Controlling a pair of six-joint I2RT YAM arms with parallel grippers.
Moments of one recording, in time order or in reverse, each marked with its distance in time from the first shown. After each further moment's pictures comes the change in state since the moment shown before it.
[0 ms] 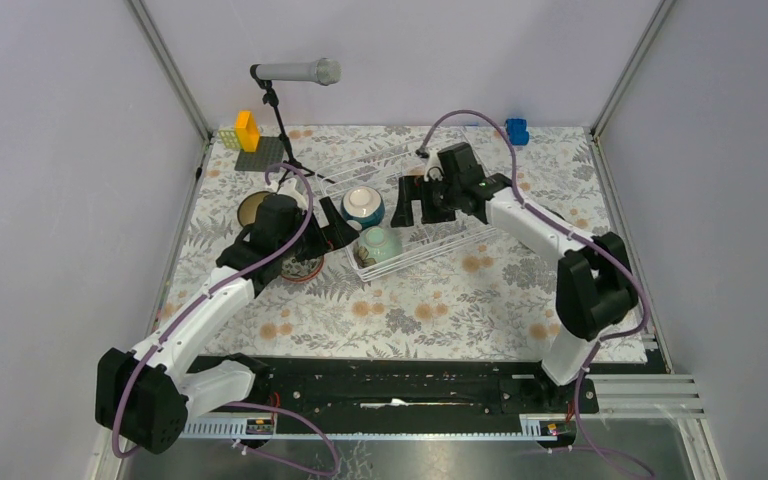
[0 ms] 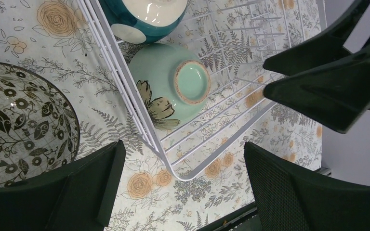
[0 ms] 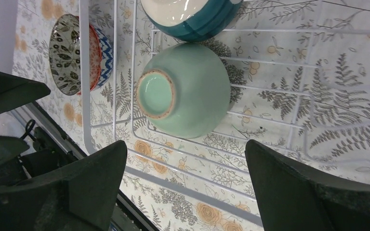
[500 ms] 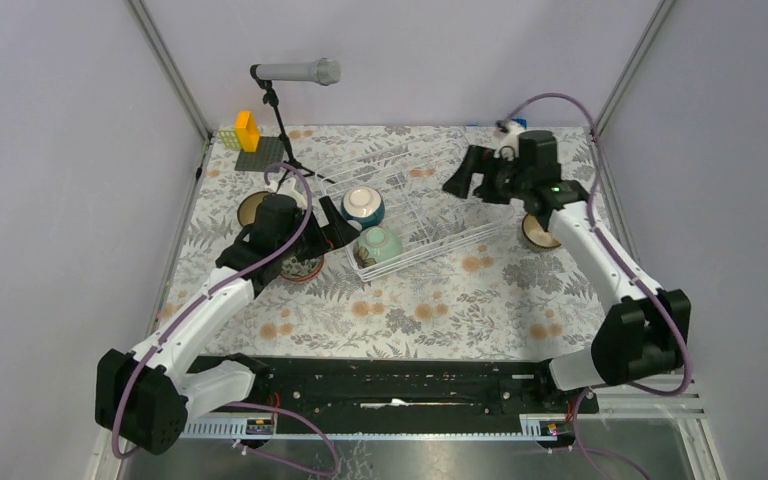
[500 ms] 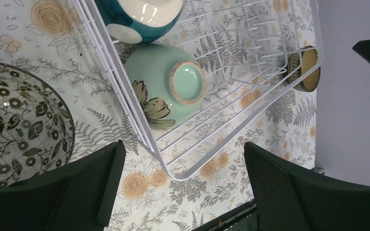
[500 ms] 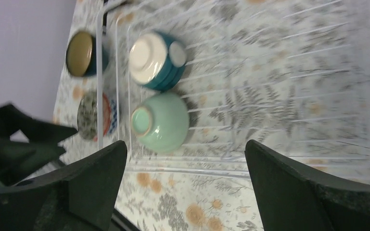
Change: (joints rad) left arm 0.000 -0.010 0.000 0.015 0.016 -0.014; right arm -0.320 -0.306 -0.126 0.065 -0.006 0.088
